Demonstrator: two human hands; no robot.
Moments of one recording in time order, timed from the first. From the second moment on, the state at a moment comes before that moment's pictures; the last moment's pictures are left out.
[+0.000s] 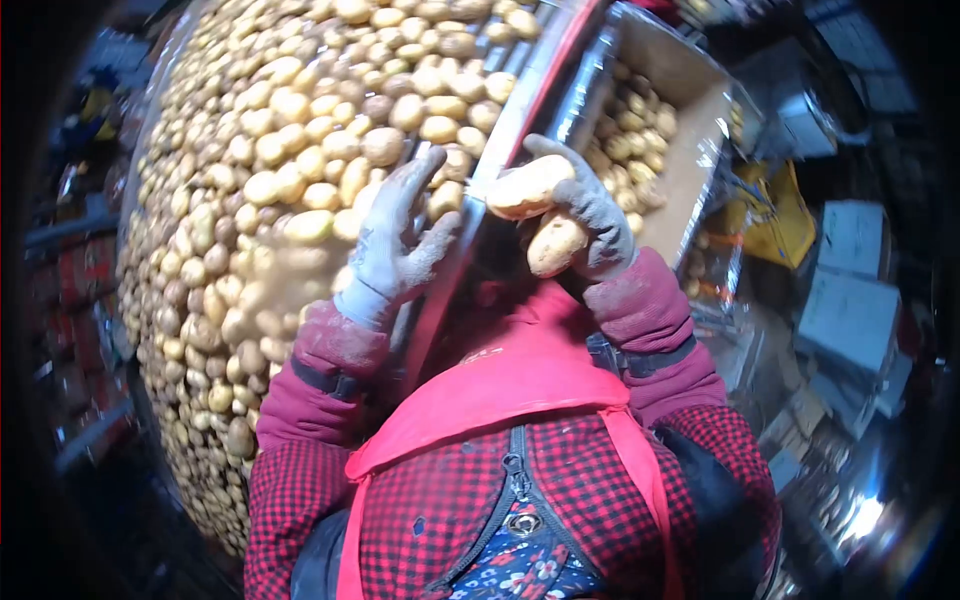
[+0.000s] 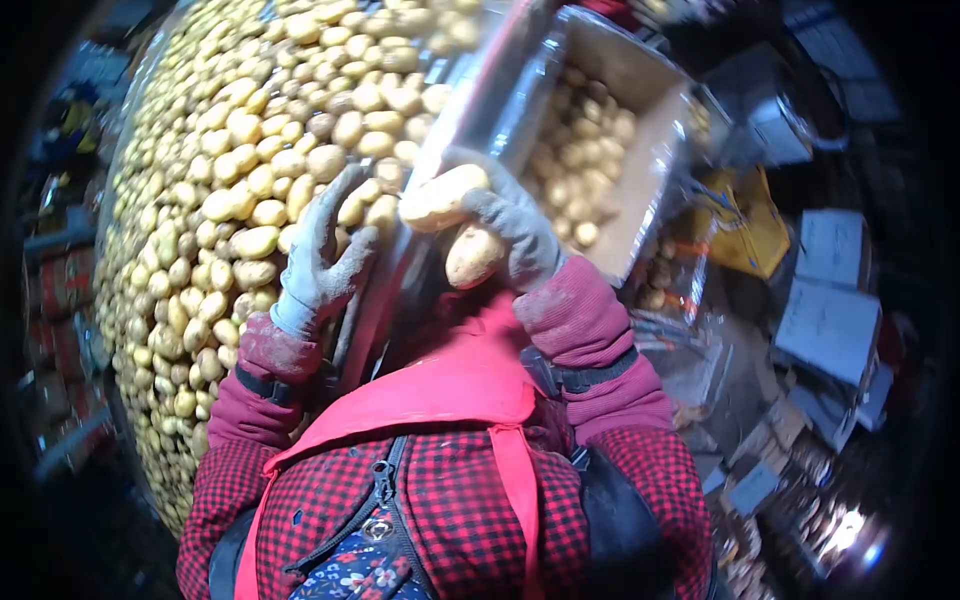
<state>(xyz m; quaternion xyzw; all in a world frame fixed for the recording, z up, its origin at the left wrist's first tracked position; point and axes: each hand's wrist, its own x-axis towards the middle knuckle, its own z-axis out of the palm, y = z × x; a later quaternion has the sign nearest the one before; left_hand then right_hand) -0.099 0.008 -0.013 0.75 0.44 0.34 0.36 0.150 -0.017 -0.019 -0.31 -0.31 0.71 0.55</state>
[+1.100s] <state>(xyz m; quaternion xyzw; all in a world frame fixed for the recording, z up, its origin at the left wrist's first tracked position) -0.072 -0.010 -0.065 0.88 0.42 0.09 0.21 0.537 -0.134 -0.233 -0.73 -0.04 0.32 0.61</state>
